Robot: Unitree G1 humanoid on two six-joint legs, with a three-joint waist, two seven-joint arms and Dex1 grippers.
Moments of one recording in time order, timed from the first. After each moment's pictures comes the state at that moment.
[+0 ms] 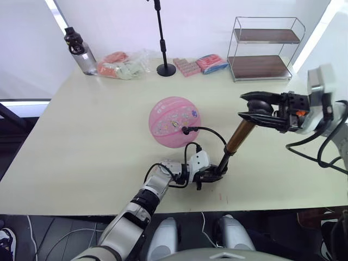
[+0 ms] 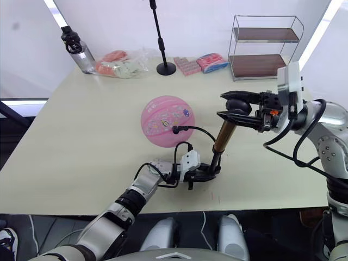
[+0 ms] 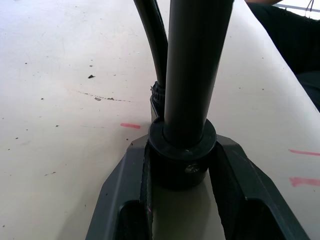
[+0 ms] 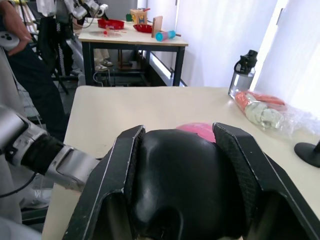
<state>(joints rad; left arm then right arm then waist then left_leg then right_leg) -0.45 0.19 -0.42 0.64 -0.04 -0.14 -1.02 -0.45 -0.73 -0.07 -0.31 0.74 0.46 1.09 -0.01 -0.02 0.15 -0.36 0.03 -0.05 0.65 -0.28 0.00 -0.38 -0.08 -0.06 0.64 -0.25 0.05</state>
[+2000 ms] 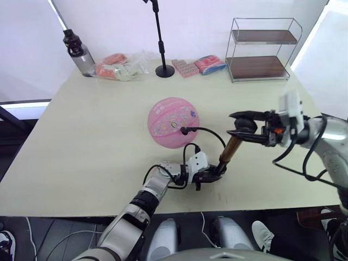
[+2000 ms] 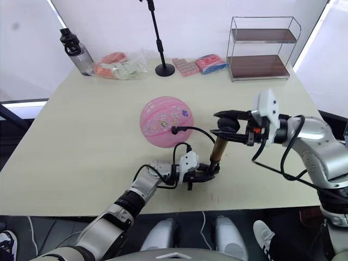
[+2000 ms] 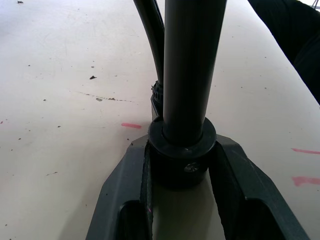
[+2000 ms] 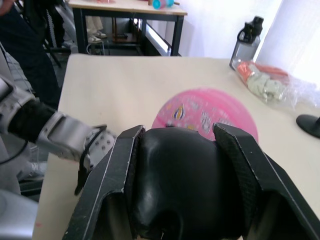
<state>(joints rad) -0.44 0.19 -0.42 0.65 -0.04 -0.17 -1.01 -0.37 -0.71 0.04 -0.31 0.60 0.37 1.04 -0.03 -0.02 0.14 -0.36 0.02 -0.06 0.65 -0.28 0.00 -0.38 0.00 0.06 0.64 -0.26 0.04</state>
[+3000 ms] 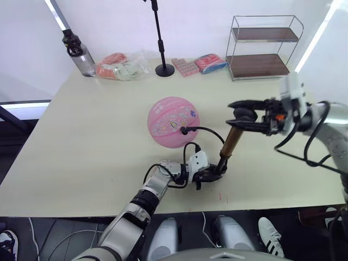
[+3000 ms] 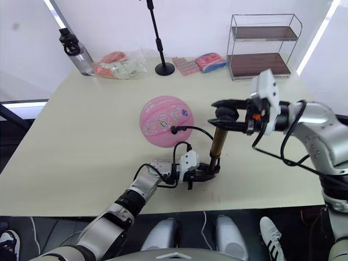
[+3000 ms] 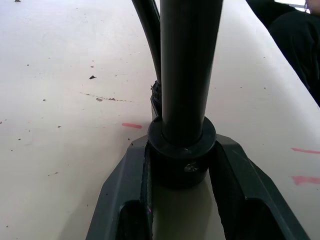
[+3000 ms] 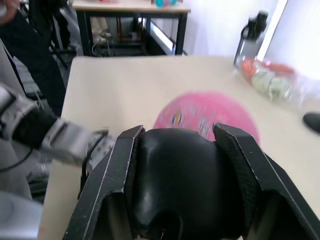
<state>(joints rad) -0.44 0.19 -0.41 0.65 -0.04 -0.17 -1.02 -0.62 -0.79 -0.03 -0.31 0.78 0.63 1.03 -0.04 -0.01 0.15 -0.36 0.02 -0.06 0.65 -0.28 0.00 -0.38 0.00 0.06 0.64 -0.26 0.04</state>
